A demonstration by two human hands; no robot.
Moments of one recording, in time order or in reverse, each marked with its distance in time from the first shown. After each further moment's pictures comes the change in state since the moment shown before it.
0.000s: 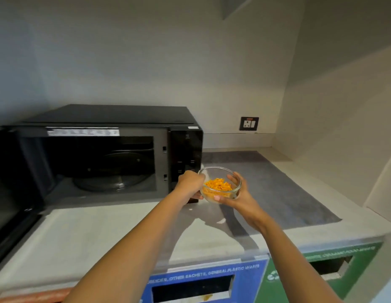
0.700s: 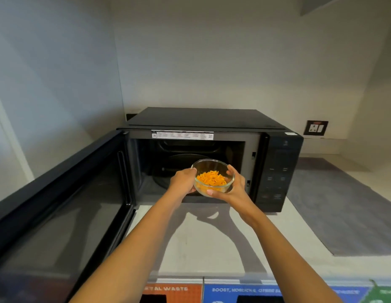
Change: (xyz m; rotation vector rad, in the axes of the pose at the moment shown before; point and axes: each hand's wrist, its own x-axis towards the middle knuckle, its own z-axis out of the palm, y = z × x) left_hand 0.023 -0.079 -0.245 -0.196 0.203 0.038; right_hand 0.075 -0.039 0.248 -0.080 -0.062 -0.093
